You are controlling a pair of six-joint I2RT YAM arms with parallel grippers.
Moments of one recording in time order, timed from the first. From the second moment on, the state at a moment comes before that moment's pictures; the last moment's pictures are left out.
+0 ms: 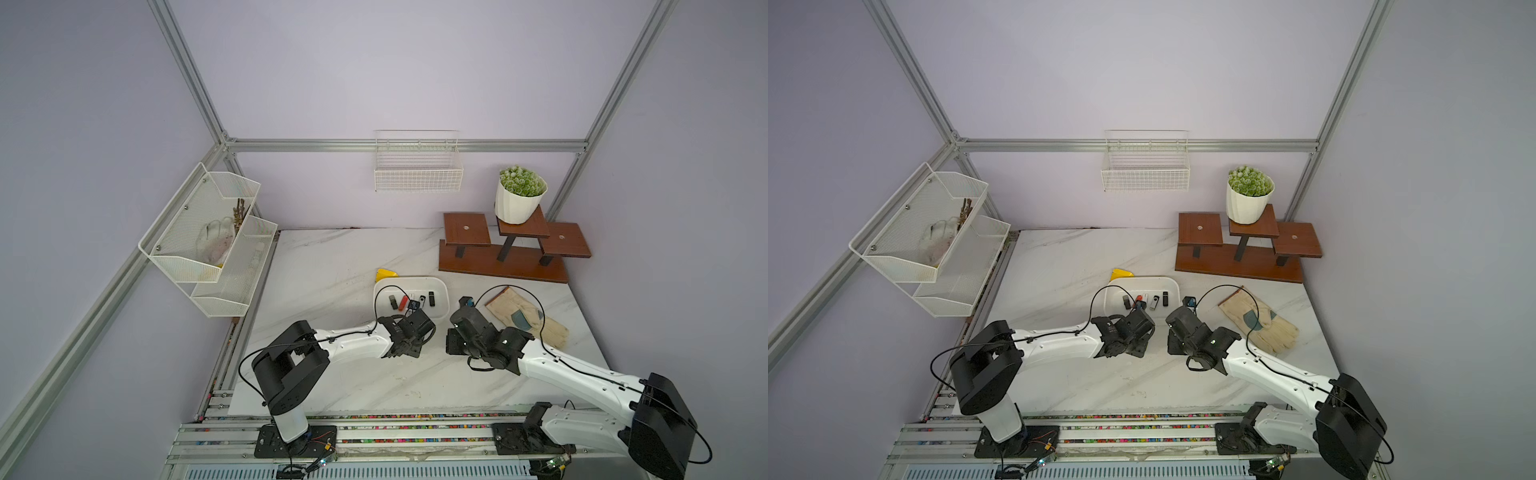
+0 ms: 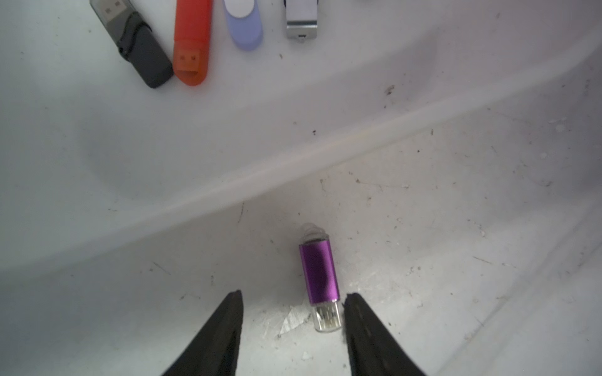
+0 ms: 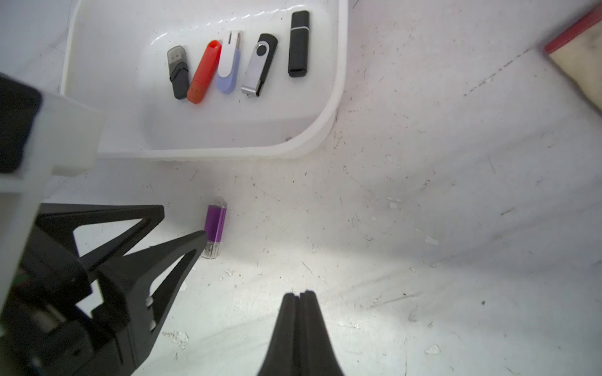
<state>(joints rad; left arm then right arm) -0.96 1.75 1.07 -0.47 -0.28 -0.59 0.77 1.19 0.74 -0.51 0.20 0.74</state>
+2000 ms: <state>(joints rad) -0.96 1.71 1.19 -0.80 -0.28 -0.61 0.73 1.22 0.73 -0.50 0.19 0.71</state>
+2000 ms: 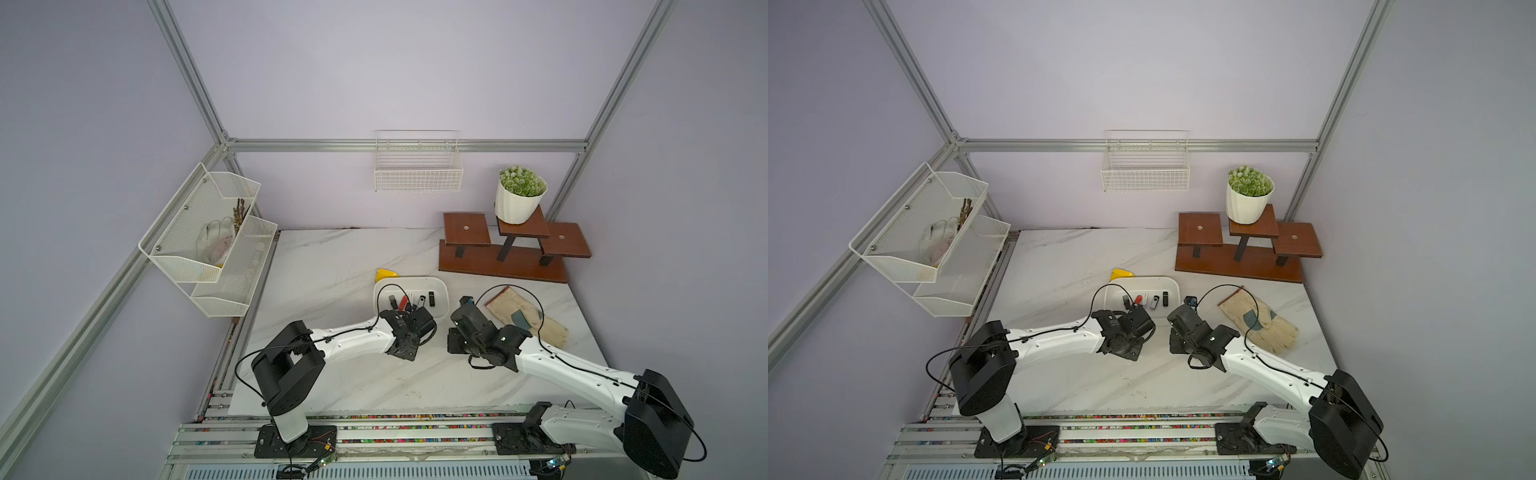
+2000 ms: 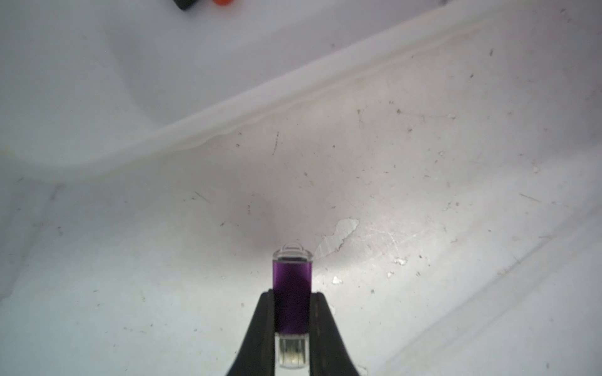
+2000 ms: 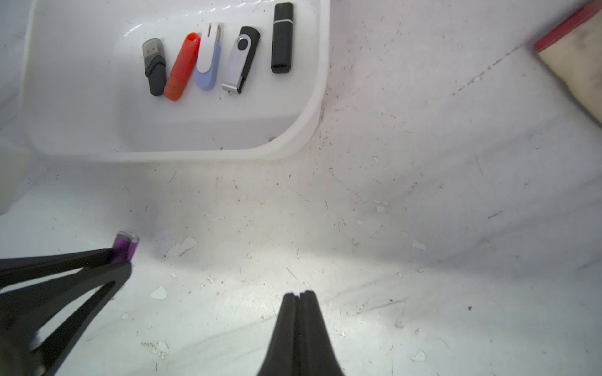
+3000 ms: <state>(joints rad) -0.69 1.95 1.57 -0.90 -0.29 -0.43 0.68 1.23 0.75 -0.48 0.18 0.69</state>
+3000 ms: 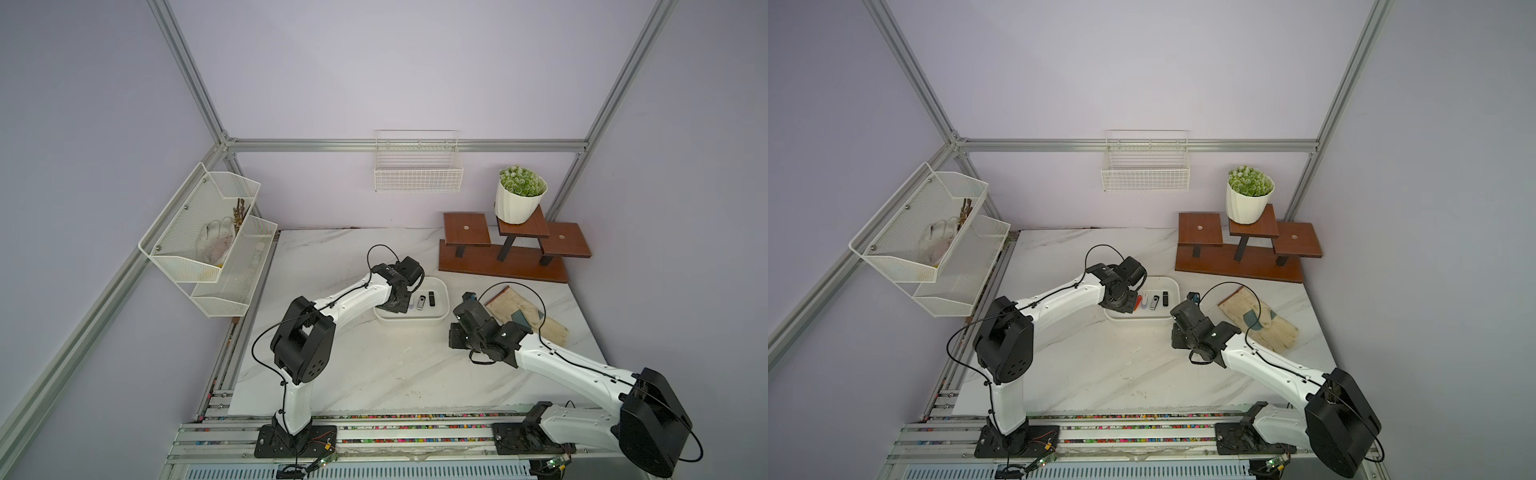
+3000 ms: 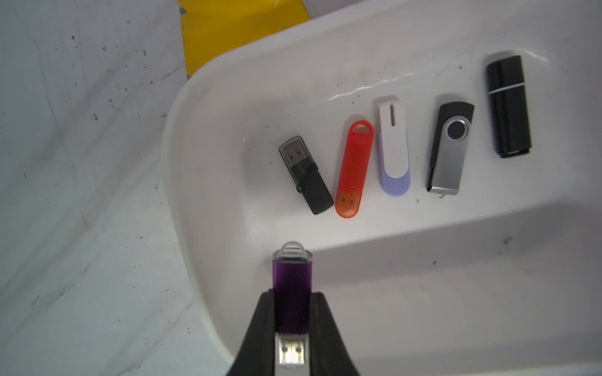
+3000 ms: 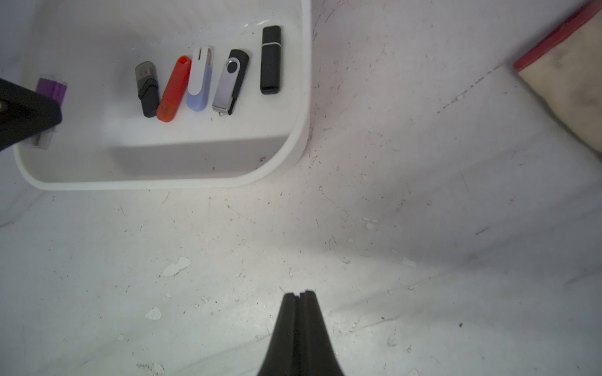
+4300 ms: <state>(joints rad) -0.63 2.10 1.56 -0.76 -0.33 -0.50 0.65 1.25 0.75 -0.49 0.16 0.66</state>
